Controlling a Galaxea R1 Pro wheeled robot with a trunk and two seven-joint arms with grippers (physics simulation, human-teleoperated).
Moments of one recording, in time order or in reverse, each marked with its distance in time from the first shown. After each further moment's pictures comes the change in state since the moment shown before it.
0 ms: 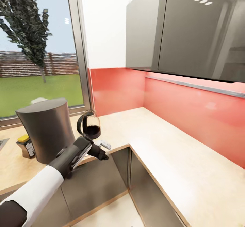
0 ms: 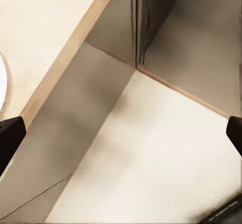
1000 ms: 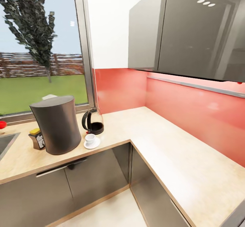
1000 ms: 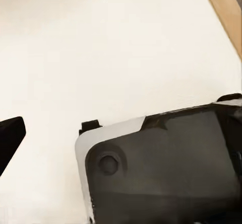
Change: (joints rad) left arm 0.772 0.069 0.477 0.661 0.009 -1.080 0.007; right arm 0.000 0.005 -0.002 -0.003 -0.003 0.000 0.002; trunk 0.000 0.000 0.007
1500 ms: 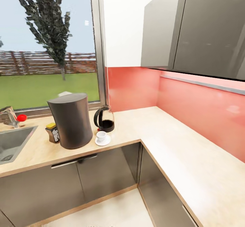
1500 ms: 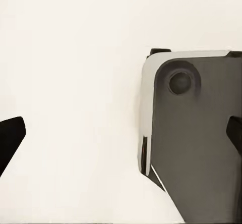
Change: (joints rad) left arm 0.079 0.001 0.067 0.200 0.006 -0.094 0.290; right arm 0.000 0.008 0.002 -0.002 0.001 0.001 0.075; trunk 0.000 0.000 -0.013
